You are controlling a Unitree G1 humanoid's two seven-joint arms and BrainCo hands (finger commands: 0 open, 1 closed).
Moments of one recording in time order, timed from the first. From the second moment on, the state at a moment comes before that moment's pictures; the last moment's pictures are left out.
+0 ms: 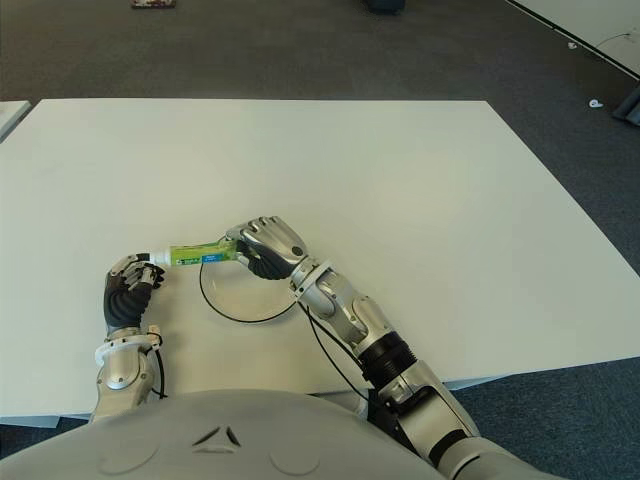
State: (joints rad) left arm 0.47 -0.05 0.10 0.00 0.15 -0.23 0.25; right arm -0.18 -0.24 0.59 0.22 -0.87 -0.42 -0.17
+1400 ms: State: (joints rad) left arm 0.49 -0.05 0.10 -0.03 0.13 -0.22 0.24; right arm -0.10 -0.35 0.57 0.08 -0.96 -0.23 -0.13
